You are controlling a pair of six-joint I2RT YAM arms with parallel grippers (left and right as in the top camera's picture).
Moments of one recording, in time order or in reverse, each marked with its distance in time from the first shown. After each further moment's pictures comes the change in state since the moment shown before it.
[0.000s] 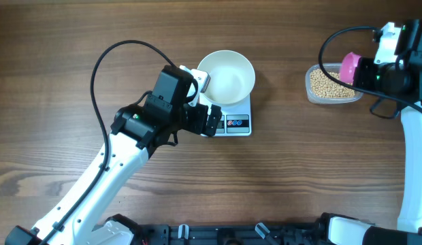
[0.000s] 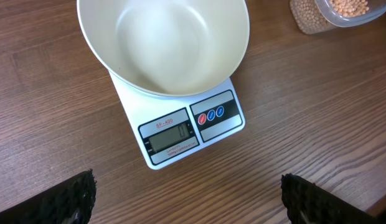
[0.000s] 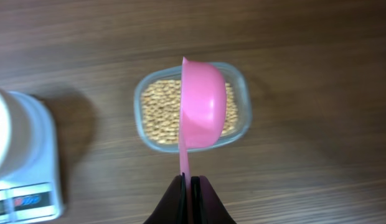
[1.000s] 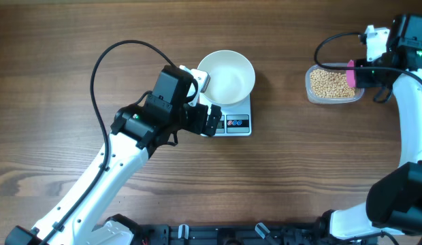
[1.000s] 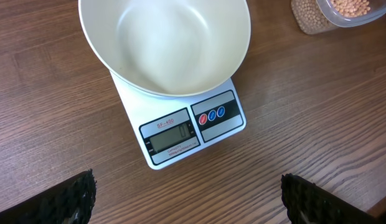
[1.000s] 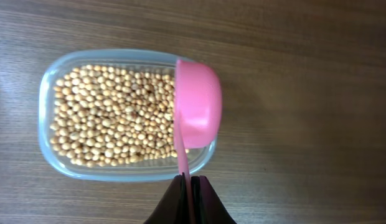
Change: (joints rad) left arm 0.000 0.000 0.000 0.000 -0.003 0.000; right arm -0.075 0.251 -0.024 0.148 0.048 -0.309
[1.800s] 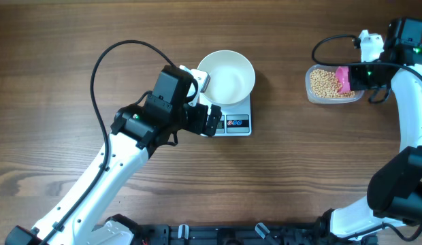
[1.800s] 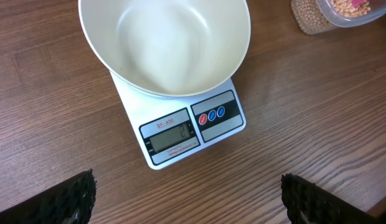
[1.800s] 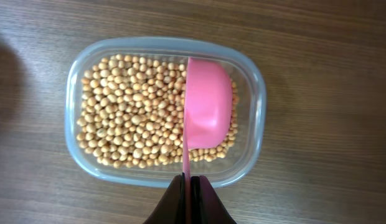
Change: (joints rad) left arm 0.000 0.000 0.000 0.000 0.000 0.000; right arm -0.010 0.066 0.000 -0.027 -0.133 0.000
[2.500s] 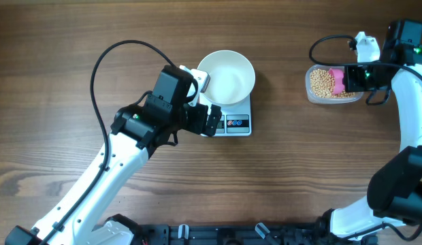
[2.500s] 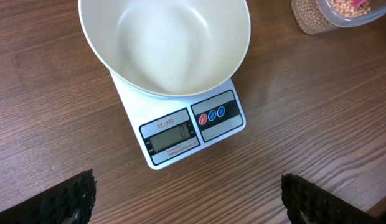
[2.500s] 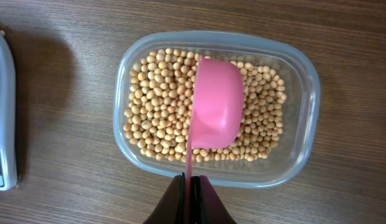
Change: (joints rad) left arm 0.000 0.000 0.000 0.000 0.000 0.000; right arm -0.002 0.005 0.000 -0.045 -0.130 0.002
